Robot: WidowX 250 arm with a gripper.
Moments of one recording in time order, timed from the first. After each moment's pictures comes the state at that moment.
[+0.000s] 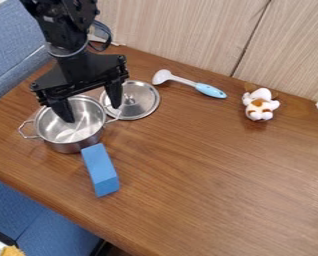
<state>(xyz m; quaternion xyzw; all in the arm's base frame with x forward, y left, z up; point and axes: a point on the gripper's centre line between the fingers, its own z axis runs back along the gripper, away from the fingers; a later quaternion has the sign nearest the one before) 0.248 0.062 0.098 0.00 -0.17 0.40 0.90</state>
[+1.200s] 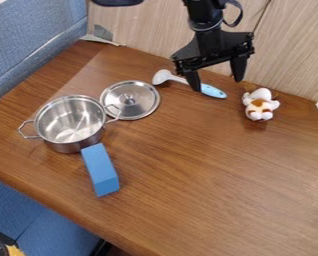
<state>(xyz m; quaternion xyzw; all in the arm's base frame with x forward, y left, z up) 0.395 -0.050 0.077 -0.11 -0.17 0.29 0.94</state>
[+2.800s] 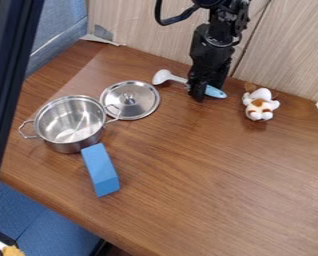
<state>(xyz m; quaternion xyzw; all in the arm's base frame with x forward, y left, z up) 0.441 -0.022 0.010 0.03 -0.12 0.58 0.81</state>
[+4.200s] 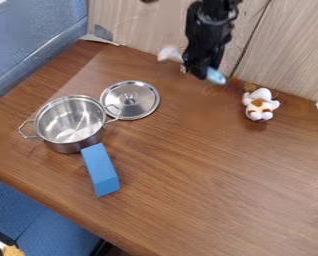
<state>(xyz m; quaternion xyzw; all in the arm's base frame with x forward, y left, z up) 0.436 -0.017 0.067 -0.03 -0.16 0.56 0.81</state>
